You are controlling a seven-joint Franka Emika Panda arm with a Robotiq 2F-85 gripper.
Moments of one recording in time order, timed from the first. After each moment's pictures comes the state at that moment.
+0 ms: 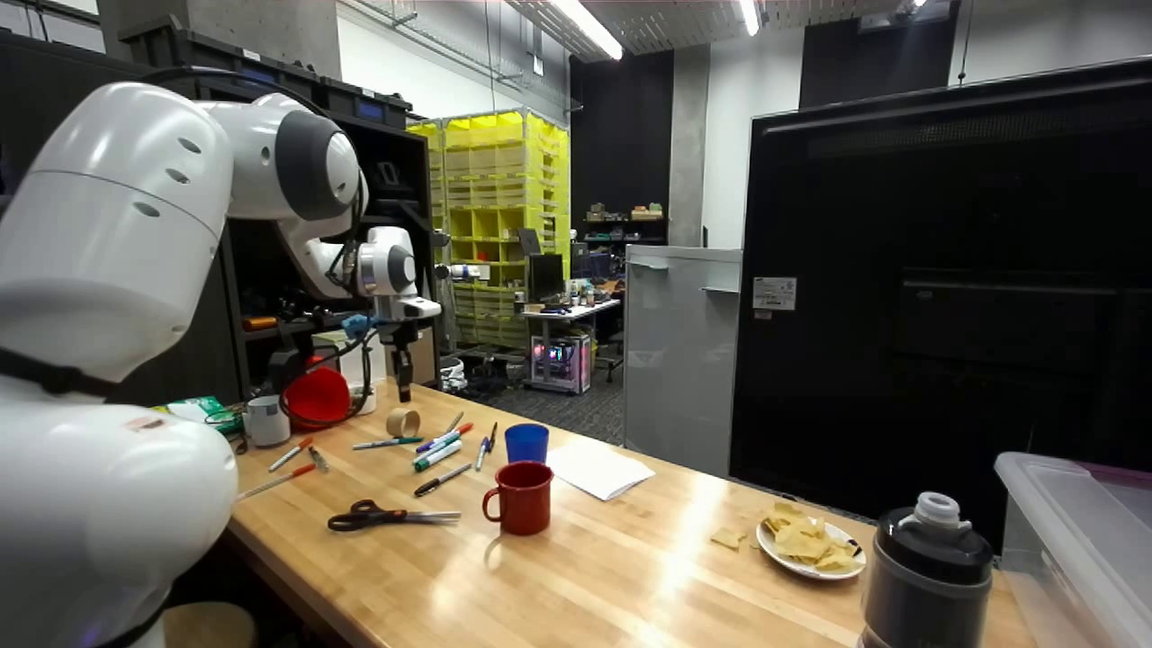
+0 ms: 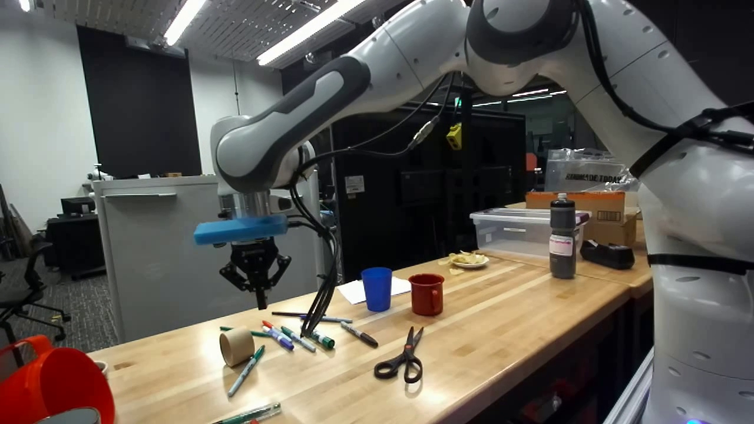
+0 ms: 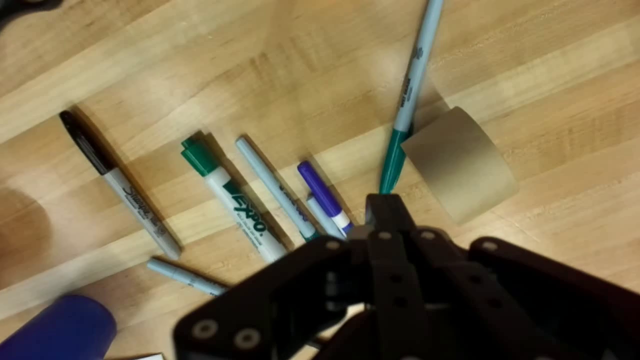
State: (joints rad) arm 0.47 0.53 0.14 -1.58 -0.14 2.09 1.18
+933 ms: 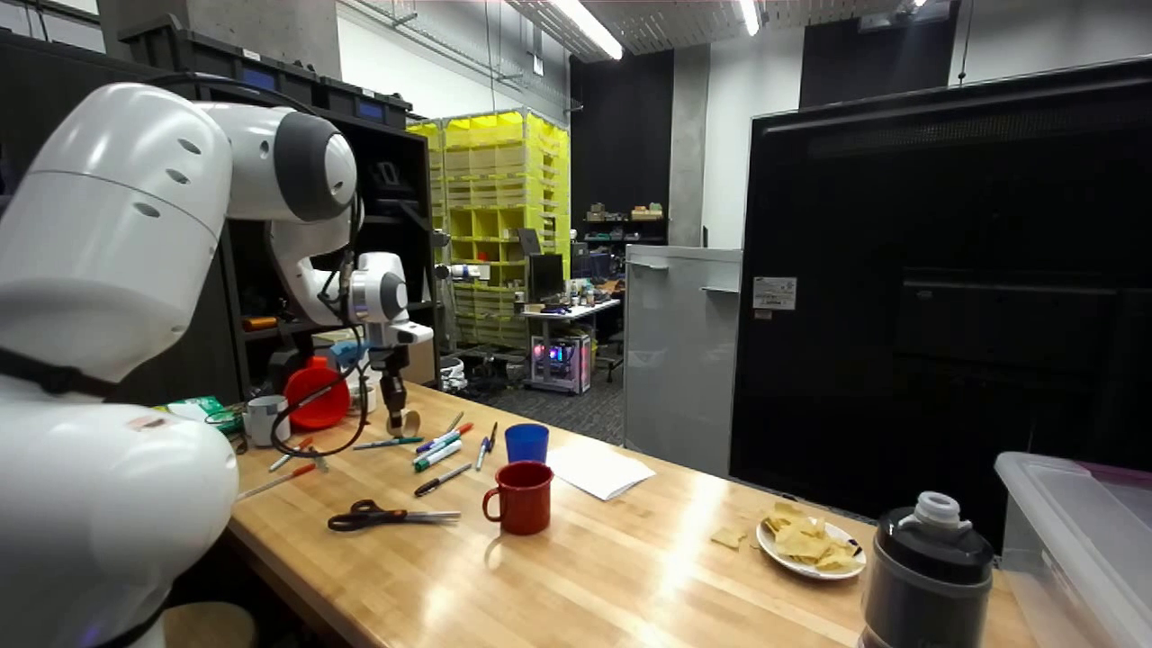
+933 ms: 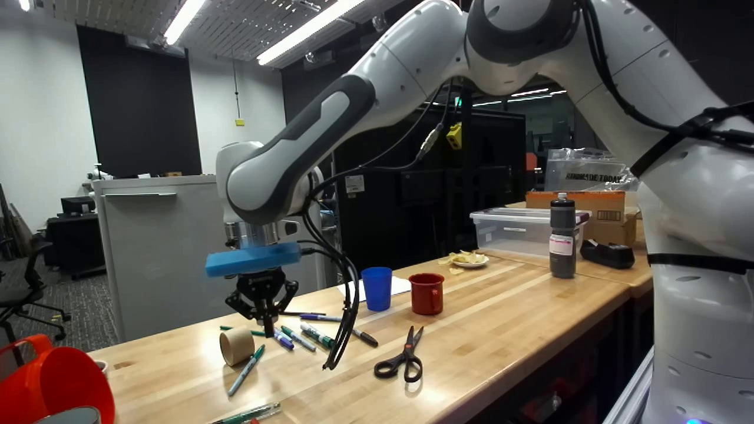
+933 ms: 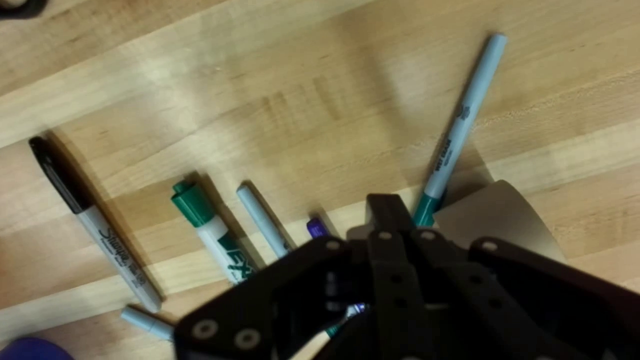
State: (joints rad) arm 0.48 0.53 0.14 -1.70 -0.15 2.21 1.12
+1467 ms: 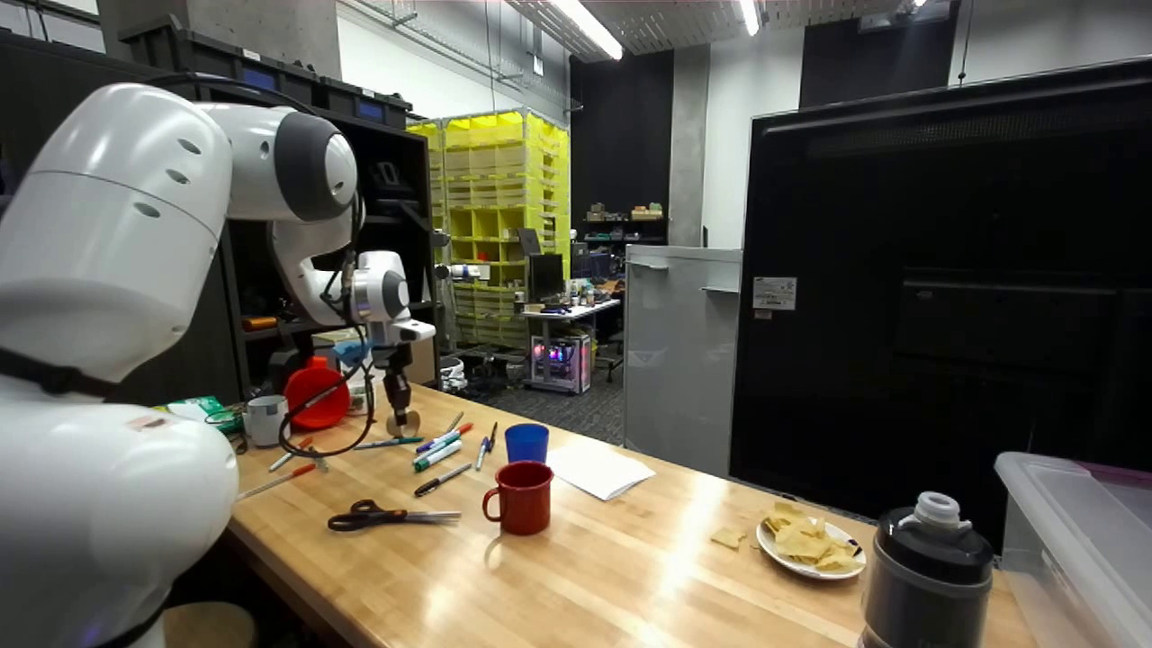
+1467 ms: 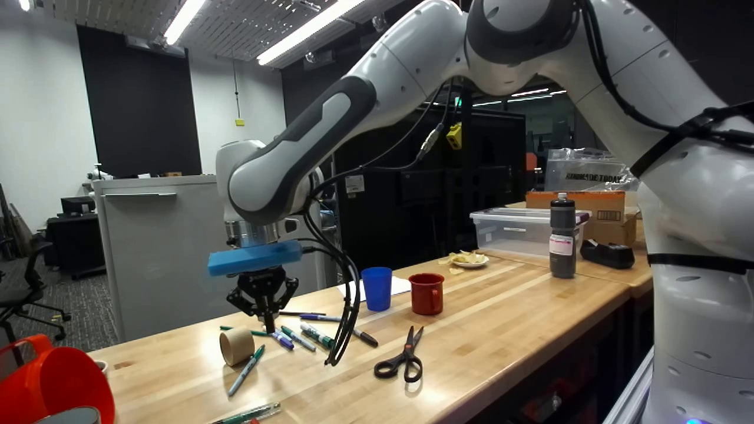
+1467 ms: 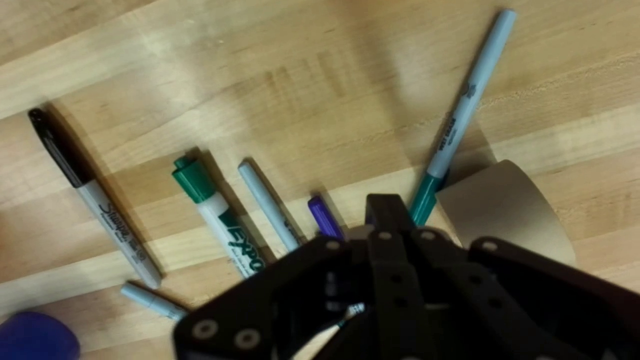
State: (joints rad) arm 0.48 0.53 0.13 -1.70 -0.18 2.21 1.12
